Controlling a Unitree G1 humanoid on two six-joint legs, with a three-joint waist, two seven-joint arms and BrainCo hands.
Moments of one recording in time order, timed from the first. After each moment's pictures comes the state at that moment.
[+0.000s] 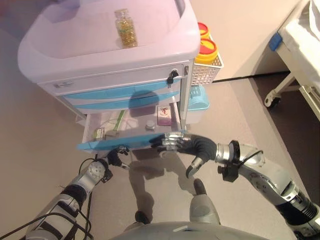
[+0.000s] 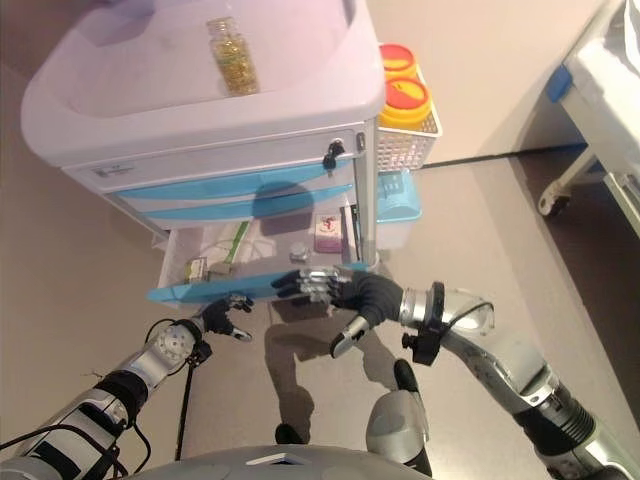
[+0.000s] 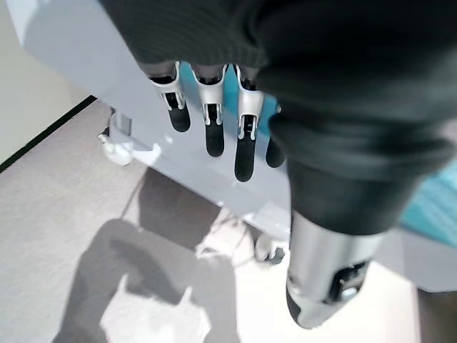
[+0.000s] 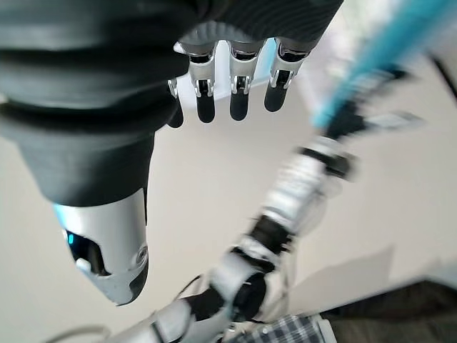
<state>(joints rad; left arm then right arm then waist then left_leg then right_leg) -0.34 0.56 -0.50 0.89 -0.01 -0.22 -0.06 -0.10 -0.73 0.39 -0.38 0.70 0.28 0.69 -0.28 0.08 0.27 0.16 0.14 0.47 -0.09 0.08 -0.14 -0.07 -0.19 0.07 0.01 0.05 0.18</state>
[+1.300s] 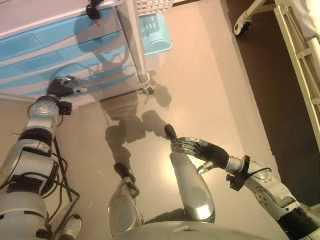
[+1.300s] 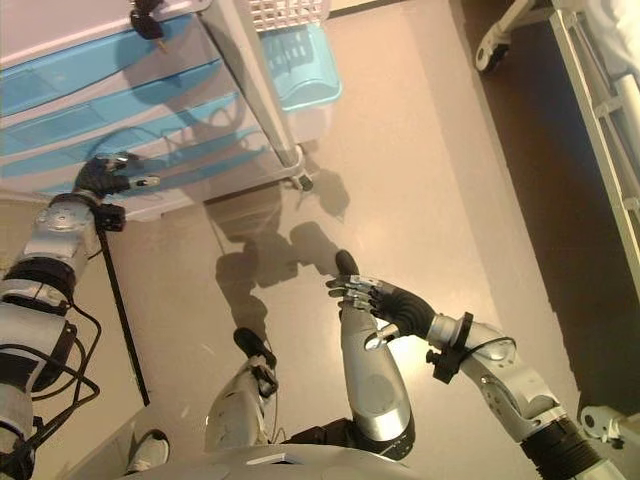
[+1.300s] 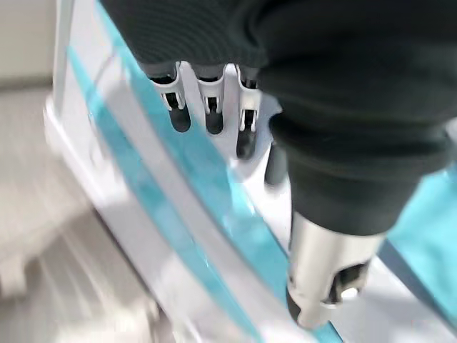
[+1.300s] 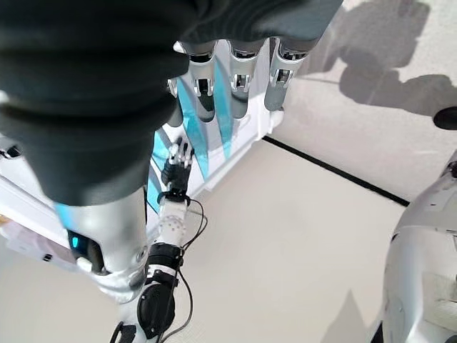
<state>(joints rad) -0.77 0.75 -0.35 1.04 -0.58 -0.16 -0.13 0.06 -0.69 0.33 -0.15 0.64 -0.01 0.67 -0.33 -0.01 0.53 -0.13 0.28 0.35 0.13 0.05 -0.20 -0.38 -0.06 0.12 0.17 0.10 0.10</state>
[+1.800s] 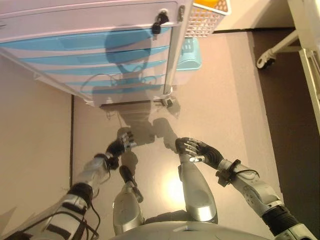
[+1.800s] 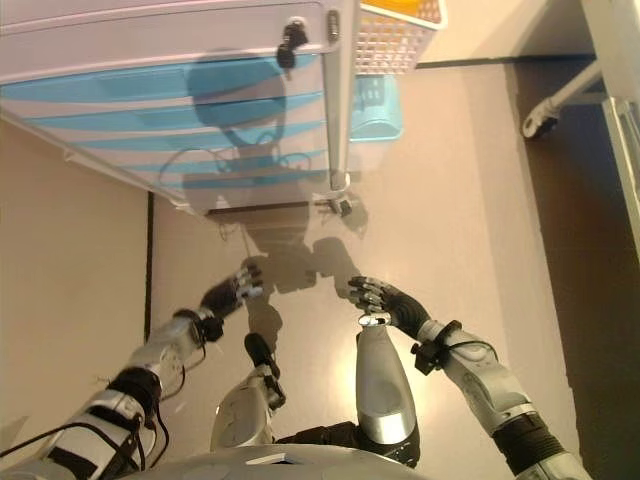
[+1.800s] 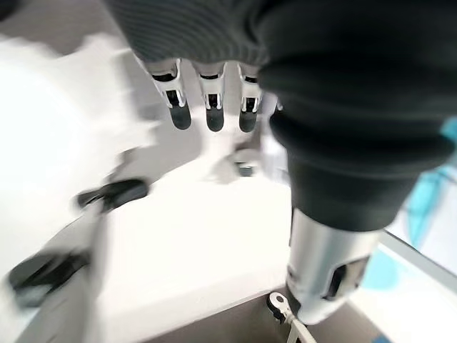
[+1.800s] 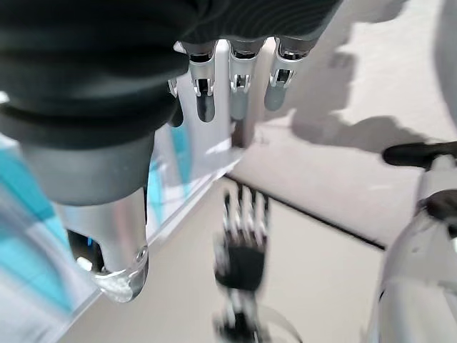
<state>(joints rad) -0.18 0.36 -0.31 0.81 -0.72 0.00 -0.40 0.01 -0.52 0.34 0.19 0.56 0.15 0.40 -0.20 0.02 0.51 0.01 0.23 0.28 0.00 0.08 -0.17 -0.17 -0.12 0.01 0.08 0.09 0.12</state>
